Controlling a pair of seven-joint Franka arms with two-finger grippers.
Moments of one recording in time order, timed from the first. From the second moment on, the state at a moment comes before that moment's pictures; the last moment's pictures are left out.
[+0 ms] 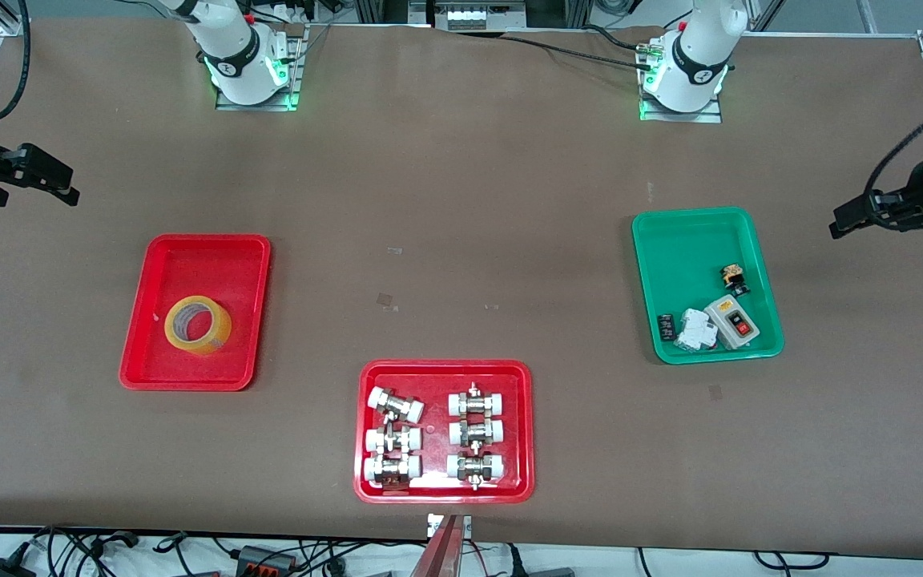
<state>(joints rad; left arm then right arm) 0.04 0.00 0.02 -1.71 0.00 1.71 -0.07 -0.02 -0.02 -0.02 -1.65 0.00 1.66 -0.05</state>
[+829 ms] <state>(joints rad) 0.04 -0.08 0.02 -1.79 0.00 1.73 -0.07 -0.08 -0.02 0.03 -1.65 0.00 1.66 -0.05</state>
